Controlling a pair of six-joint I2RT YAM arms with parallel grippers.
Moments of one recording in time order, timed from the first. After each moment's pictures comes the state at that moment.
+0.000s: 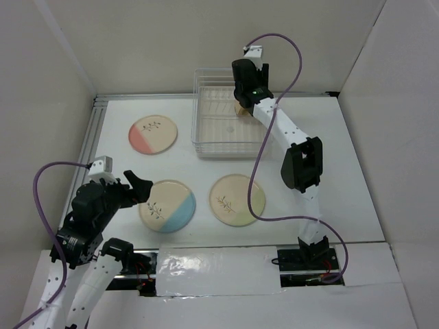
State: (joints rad) left arm -0.27 0.35 0.73 -0.73 -0.05 -0.50; right arm 0.44 2.23 2.18 -0.29 0.79 0.06
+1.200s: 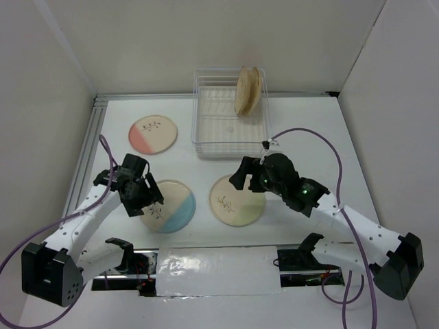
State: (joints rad) left arm -0.27 1.06 0.80 -0.98 -0.01 -0.78; right arm 0.73 0.95 0.77 -0.36 0.08 0.72
